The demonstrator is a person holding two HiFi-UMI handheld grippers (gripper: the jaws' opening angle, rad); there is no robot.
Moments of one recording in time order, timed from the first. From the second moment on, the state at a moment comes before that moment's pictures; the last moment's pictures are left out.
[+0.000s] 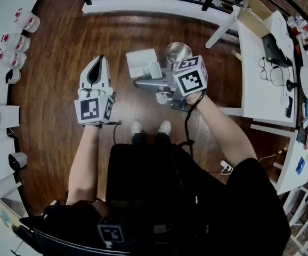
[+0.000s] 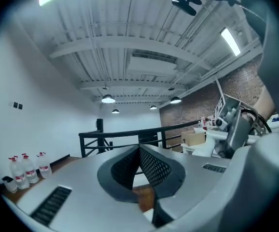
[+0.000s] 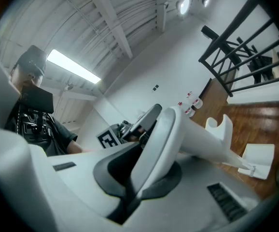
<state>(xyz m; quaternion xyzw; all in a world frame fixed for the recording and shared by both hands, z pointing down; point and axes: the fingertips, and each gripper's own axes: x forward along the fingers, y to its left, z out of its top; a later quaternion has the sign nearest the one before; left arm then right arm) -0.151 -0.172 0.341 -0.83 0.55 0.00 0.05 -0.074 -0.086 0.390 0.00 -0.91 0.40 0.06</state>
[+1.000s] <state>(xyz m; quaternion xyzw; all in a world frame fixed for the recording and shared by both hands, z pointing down) -0.090 -0.224 0.349 -0.84 0.55 -0.01 0.03 -0.085 -0.169 0.527 0.04 -0.89 0.46 0.03</state>
